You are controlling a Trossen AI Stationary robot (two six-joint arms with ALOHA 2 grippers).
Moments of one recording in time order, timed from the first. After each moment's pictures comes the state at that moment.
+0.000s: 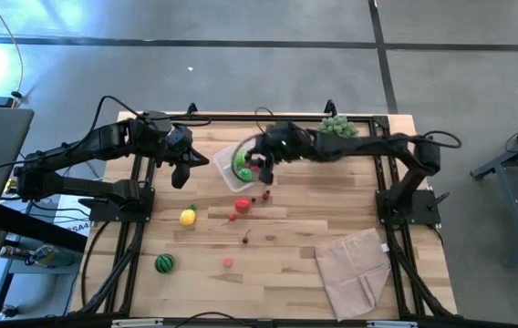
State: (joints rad) left arm 0.42 0.92 1.05 -0.76 0.22 -0.14; right arm -0.22 1.75 1.35 -0.15 -0.07 -0.05
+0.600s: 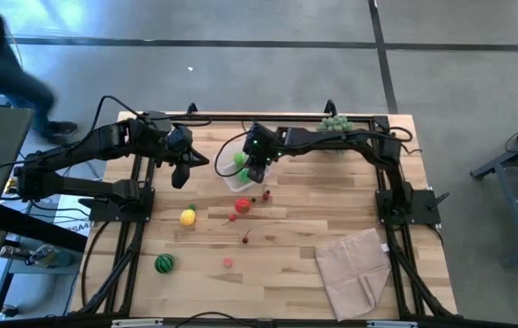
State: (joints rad) left arm 0.42 0.92 1.05 -0.76 0.22 -0.14; right arm -0.28 2.07 1.59 -0.46 -0.08 0.06
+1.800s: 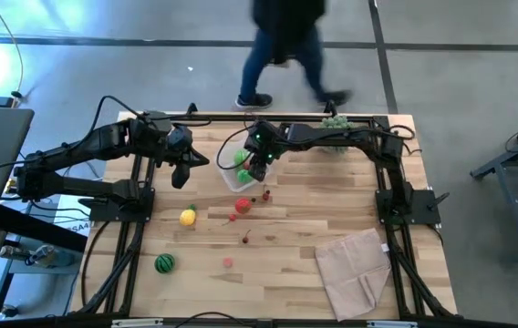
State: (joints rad) left arm 0.42 0.92 1.05 -0.76 0.22 -0.14; right arm -0.31 2.03 1.57 -0.45 -0.28 0.10
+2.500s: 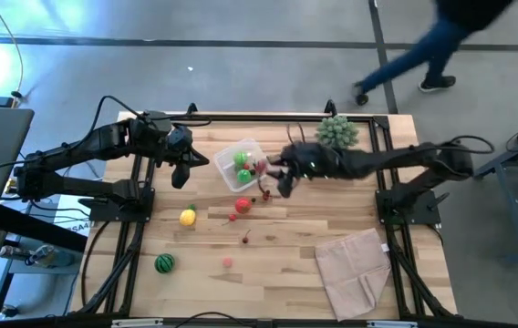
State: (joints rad) left arm 0.42 0.92 1.05 -0.76 0.22 -0.14; right arm -0.08 1.45 0.92 0.04 0.11 0.28
